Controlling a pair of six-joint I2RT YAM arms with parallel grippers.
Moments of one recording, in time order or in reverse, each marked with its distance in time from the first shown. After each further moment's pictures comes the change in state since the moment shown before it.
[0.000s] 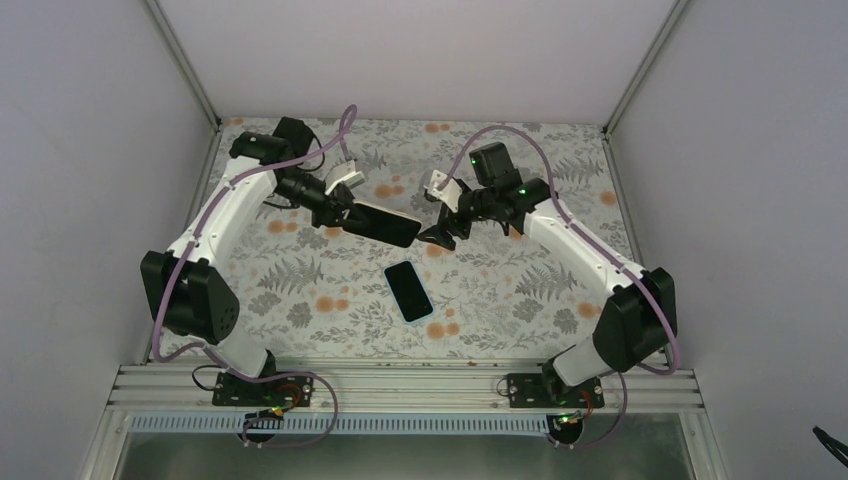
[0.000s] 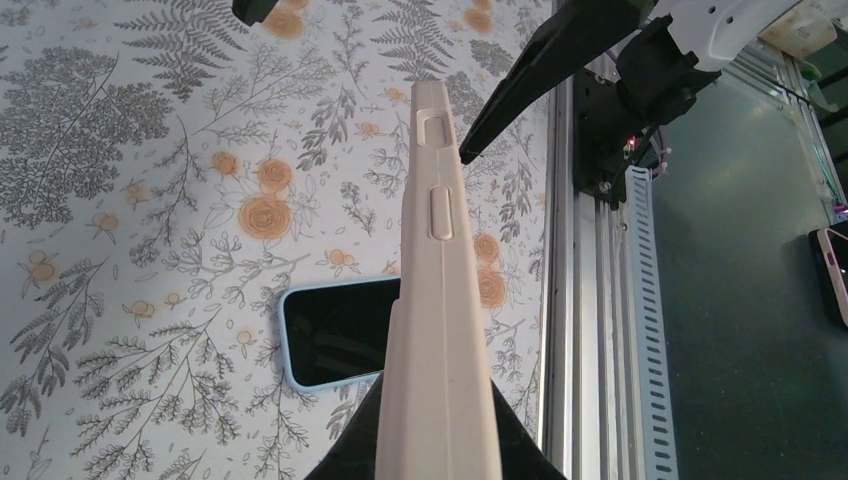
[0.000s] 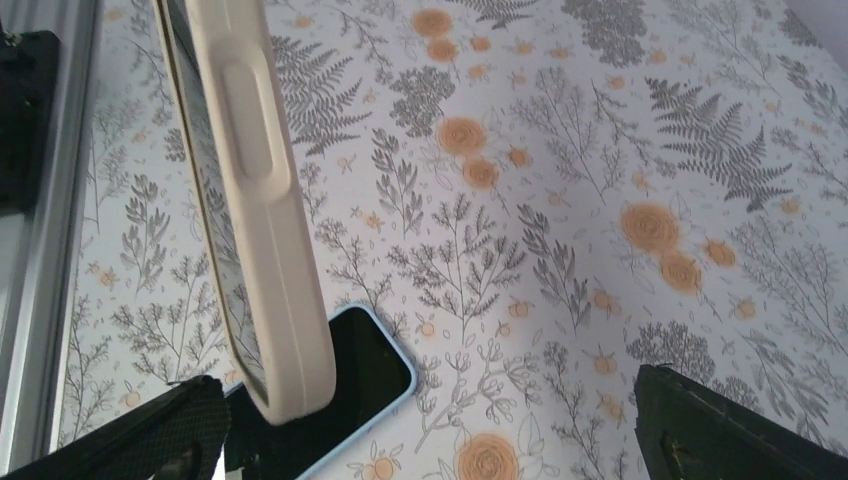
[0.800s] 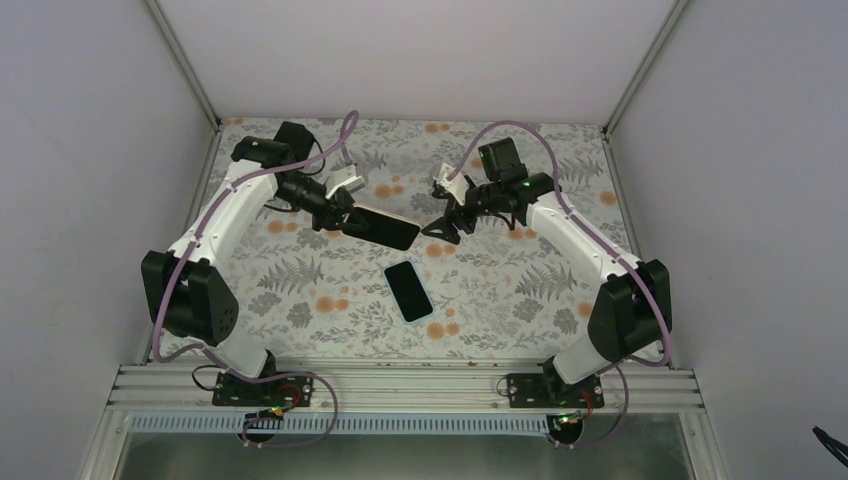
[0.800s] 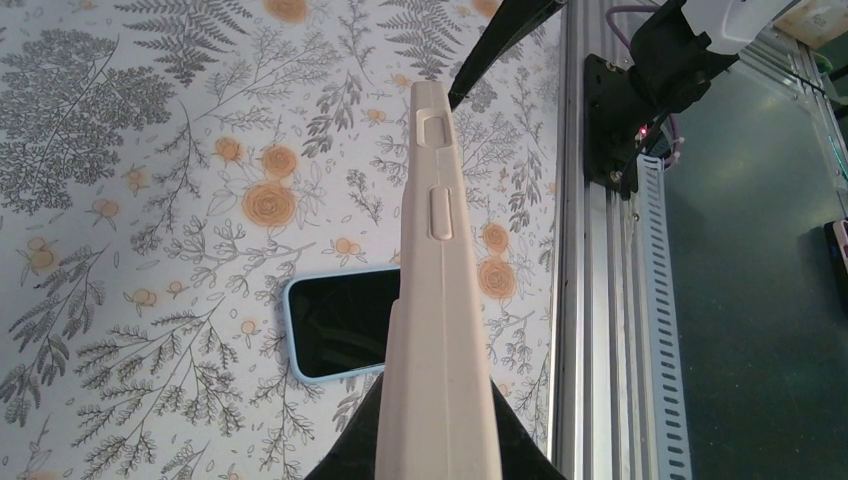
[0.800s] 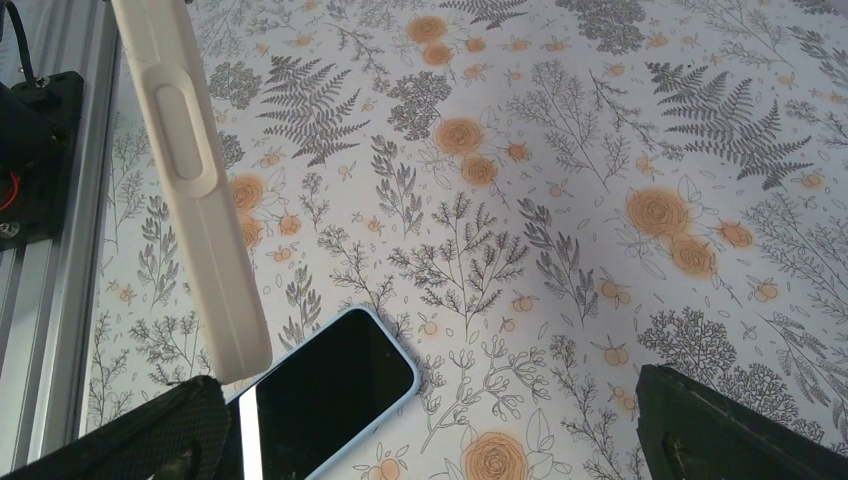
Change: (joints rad) left arm 0.000 -0.009 -0.047 0.038 -0.014 0.003; right arm -0.080 0.050 0.021 -0.001 -0.110 0.022
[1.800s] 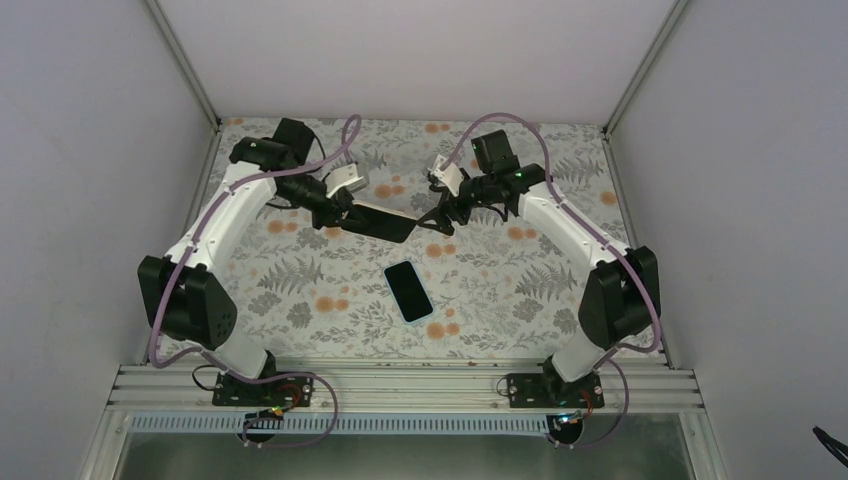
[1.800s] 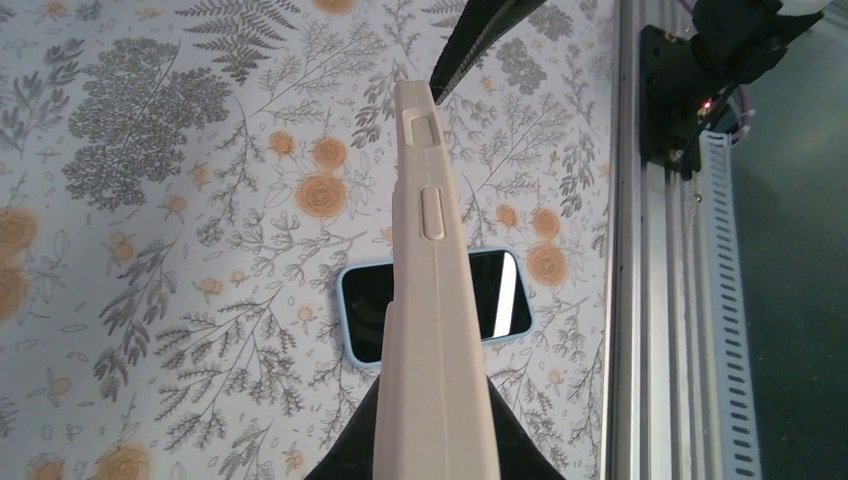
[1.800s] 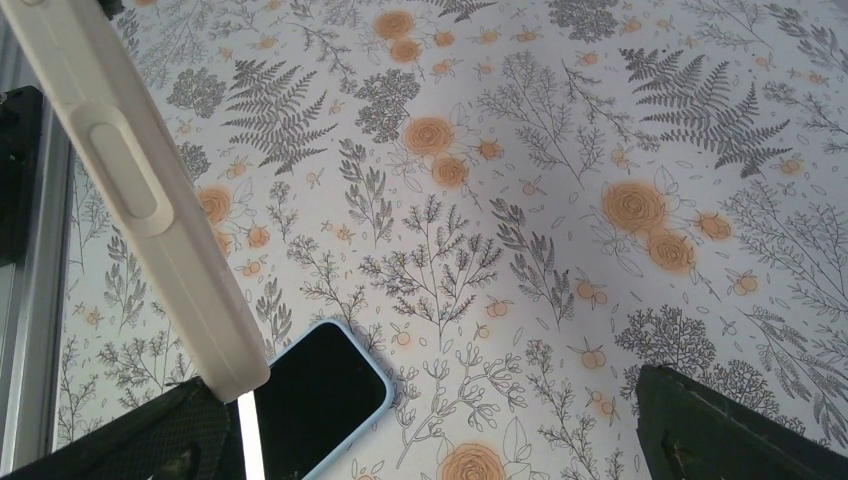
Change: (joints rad) left arm -0.010 -0.019 0.000 0.043 -0.073 -0.005; right arm 0.002 0.082 0.082 -0.001 0.051 0.044
